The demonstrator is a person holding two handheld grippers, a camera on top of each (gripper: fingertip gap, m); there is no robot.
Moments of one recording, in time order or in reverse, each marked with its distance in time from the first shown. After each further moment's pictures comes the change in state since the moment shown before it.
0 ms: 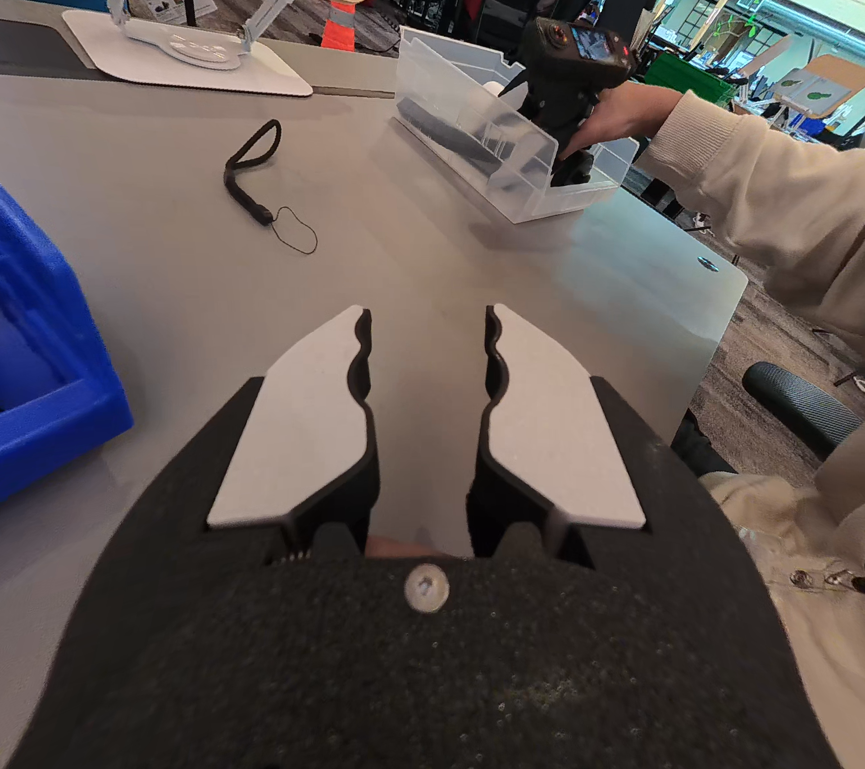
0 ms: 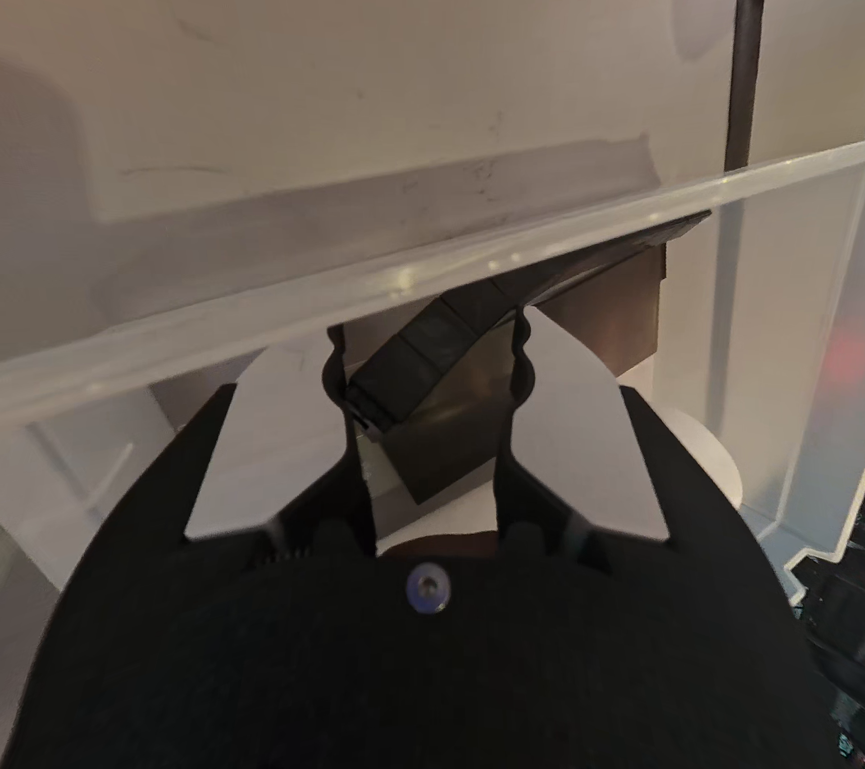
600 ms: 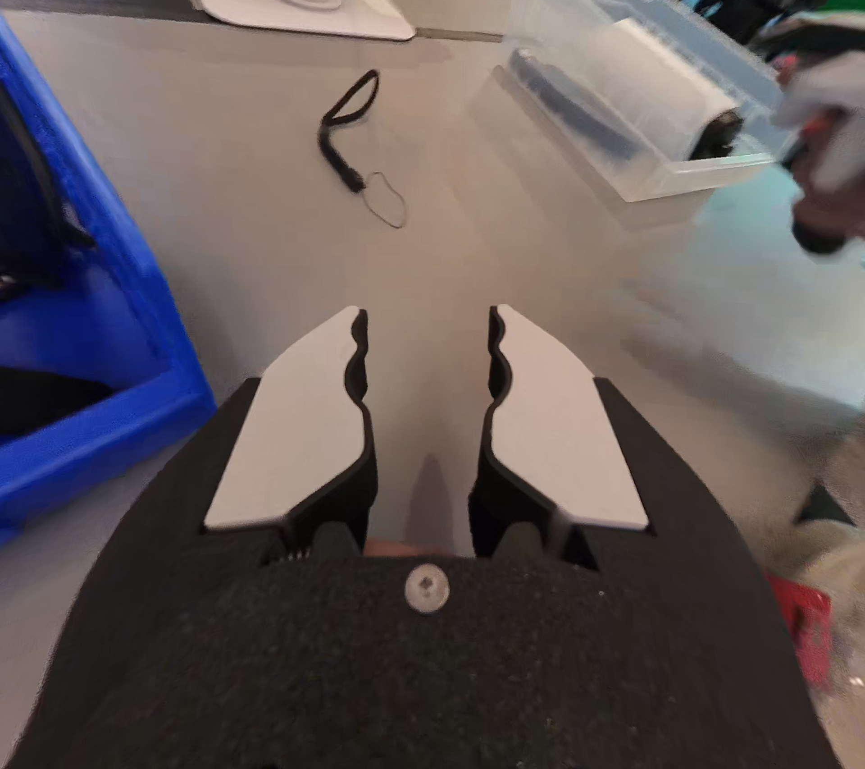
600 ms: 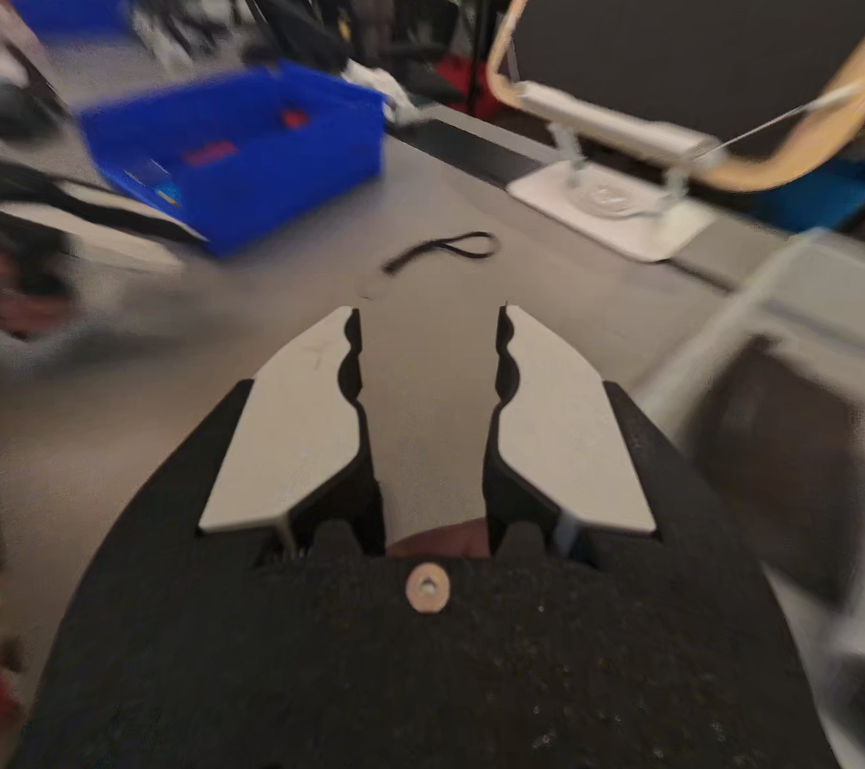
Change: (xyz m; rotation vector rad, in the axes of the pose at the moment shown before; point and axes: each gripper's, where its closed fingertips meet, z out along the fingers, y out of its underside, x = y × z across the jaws) left arm -0.045 0.010 0.021 -0.106 -0.204 -0.012; right arm -0.089 -0.130 -0.161 0.882 0.045 0.655
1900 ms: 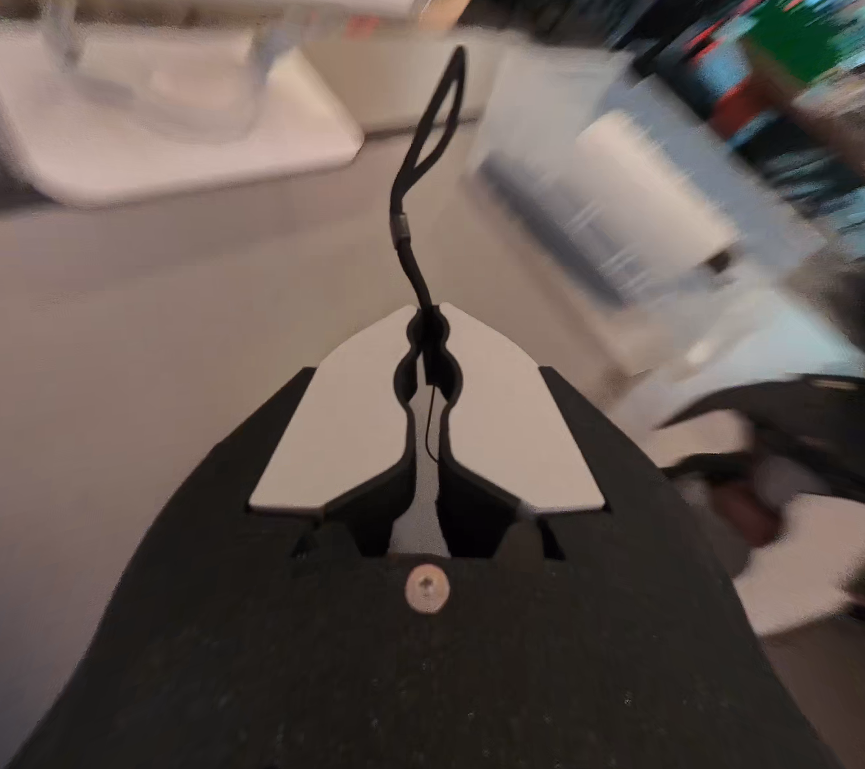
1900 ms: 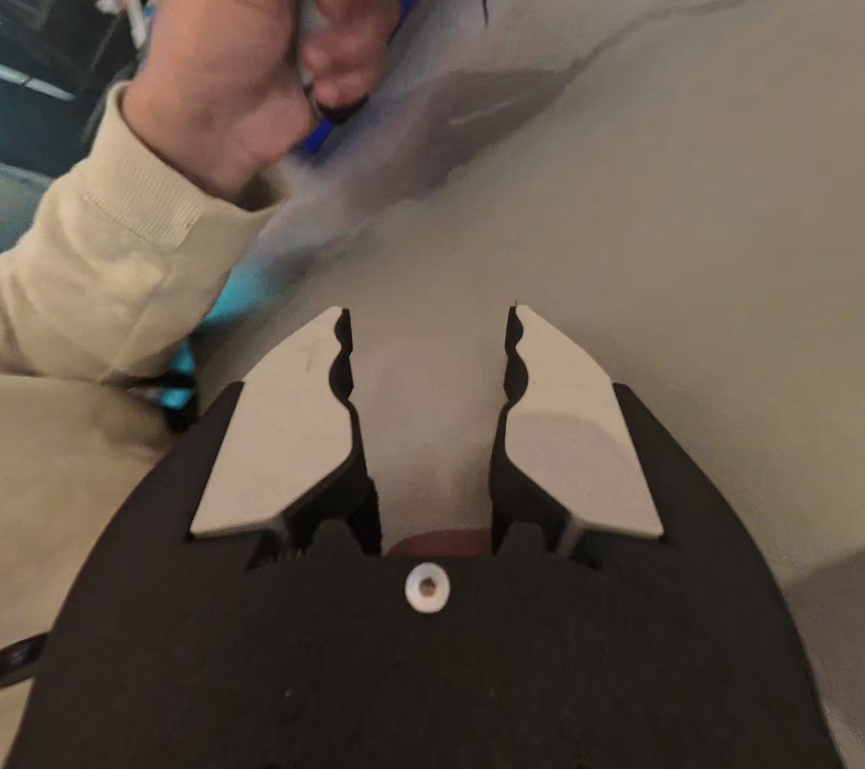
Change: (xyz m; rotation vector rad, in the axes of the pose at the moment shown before) left arm -0.002 -0.115 0.179 -0.079 0.157 -0.006; right arm -0.055 0.088 0.070 -0.413 -0.377 0.460
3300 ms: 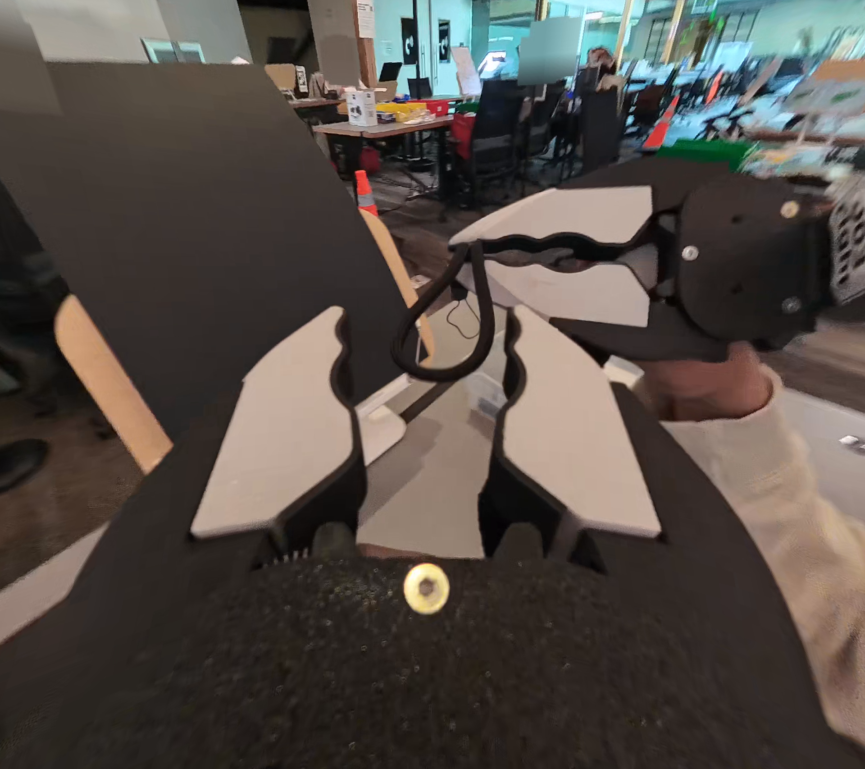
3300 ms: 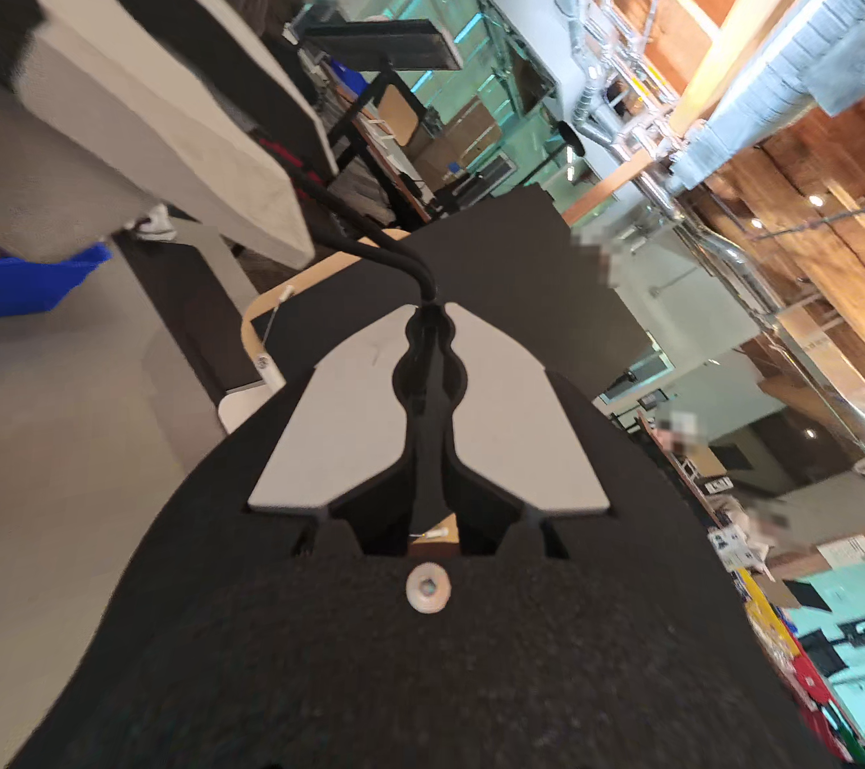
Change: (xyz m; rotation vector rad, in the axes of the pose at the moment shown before) left arm 0.087 -0.224 -0.130 0.397 0.033 0.400; right arm -0.065 -0.350 -0.118 0.490 0.842 -1.199
